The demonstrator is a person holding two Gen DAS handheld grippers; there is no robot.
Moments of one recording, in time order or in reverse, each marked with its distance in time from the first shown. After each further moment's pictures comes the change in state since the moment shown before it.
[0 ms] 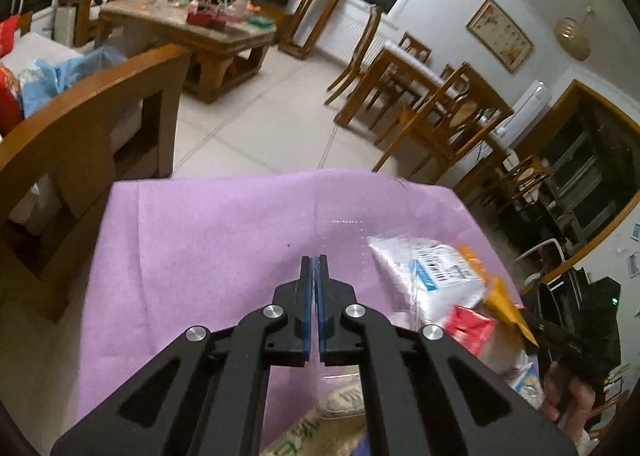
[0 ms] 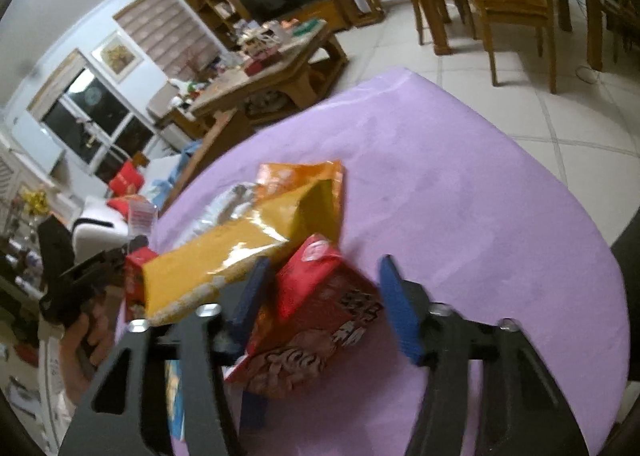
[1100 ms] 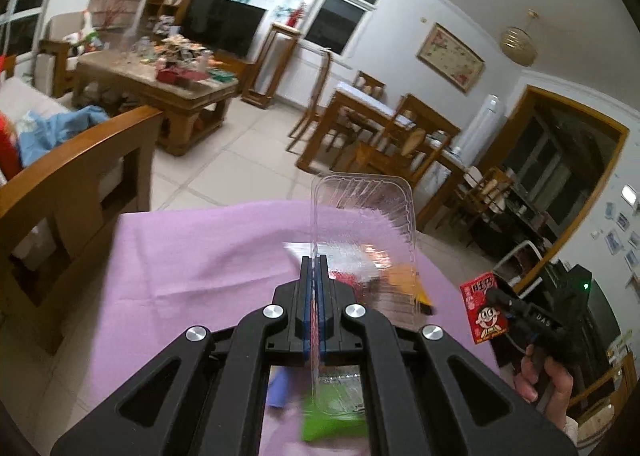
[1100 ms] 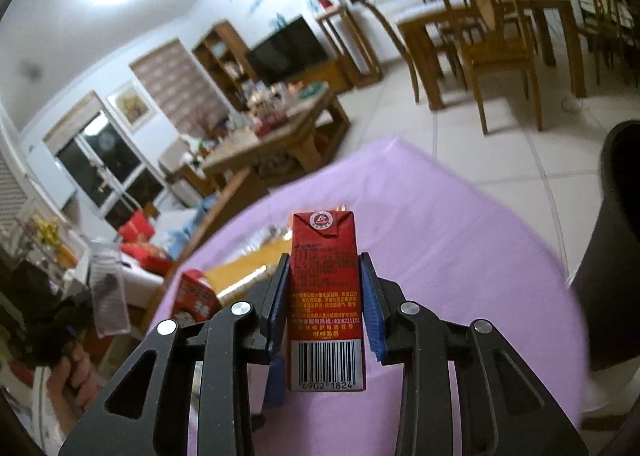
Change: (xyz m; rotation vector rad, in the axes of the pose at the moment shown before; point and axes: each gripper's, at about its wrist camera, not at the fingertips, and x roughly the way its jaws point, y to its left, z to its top) left arm -0.084 -0.068 -0.027 0.113 -0.155 -0.112; right arm -0.121 -0.001 -0.037 0.020 -0.263 0.029
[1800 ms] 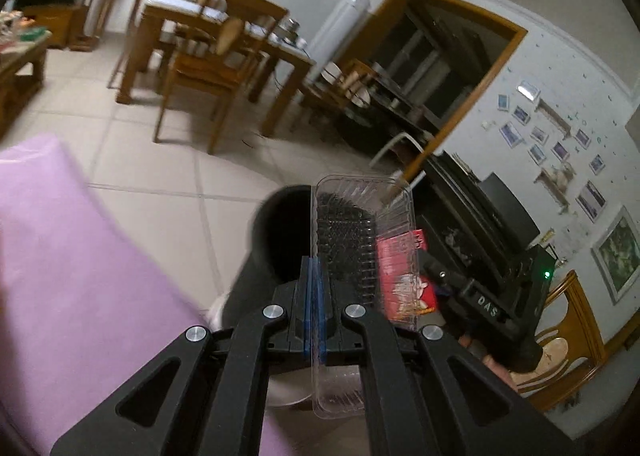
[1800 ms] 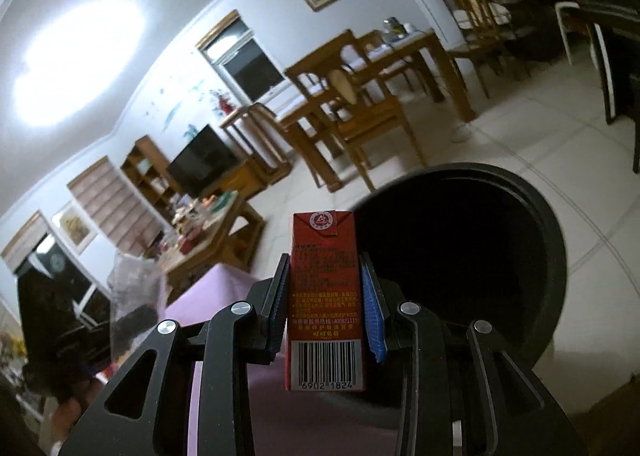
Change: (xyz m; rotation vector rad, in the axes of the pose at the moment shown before) left arm 0.240 -0.329 -0.089 0.213 0.339 -0.472; right arm -0.184 -0.291 0.015 0.267 -0.304 -0.229
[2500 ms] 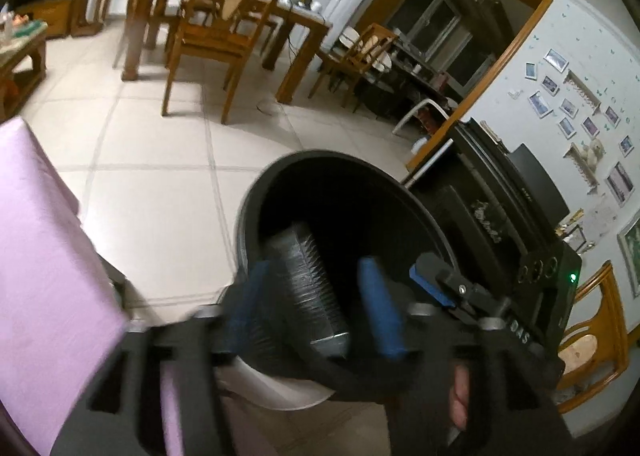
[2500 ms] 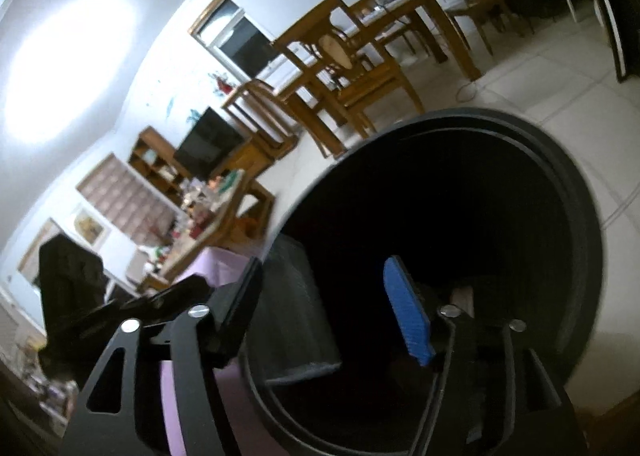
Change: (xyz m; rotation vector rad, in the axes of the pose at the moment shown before) left arm 0.050 -0.005 0.002 0.018 0.089 0.103; right arm 0.052 -0.025 -0.014 0.076 0.089 0.055
